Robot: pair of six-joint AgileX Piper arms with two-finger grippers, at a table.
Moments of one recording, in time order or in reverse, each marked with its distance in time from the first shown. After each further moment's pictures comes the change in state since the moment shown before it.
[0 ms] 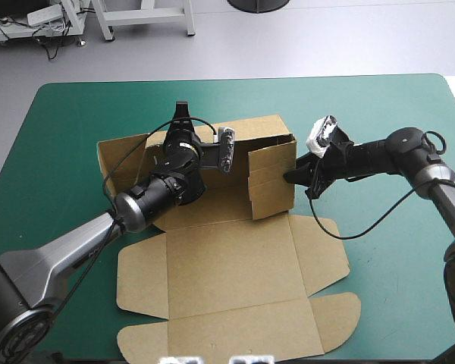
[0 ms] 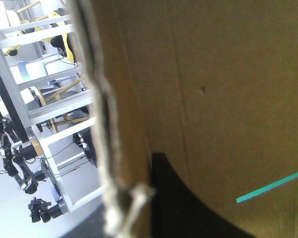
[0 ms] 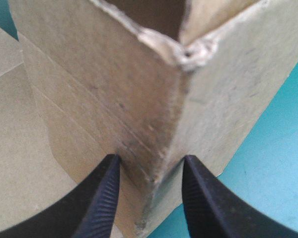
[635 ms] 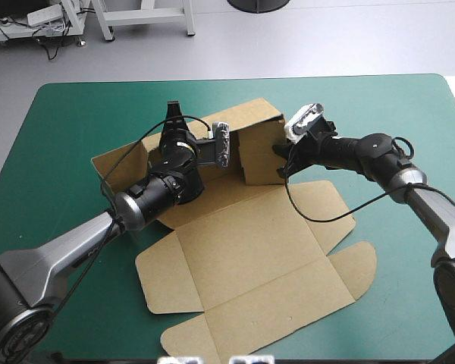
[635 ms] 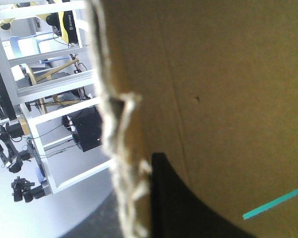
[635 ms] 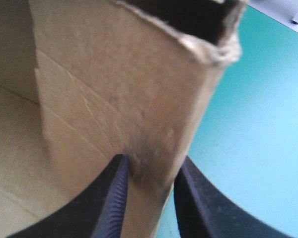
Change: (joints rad) left arm 0.004 0.000 0.000 0.008 0.023 -0.094; right arm 0.159 0.004 0.011 0.133 -0.481 -0.002
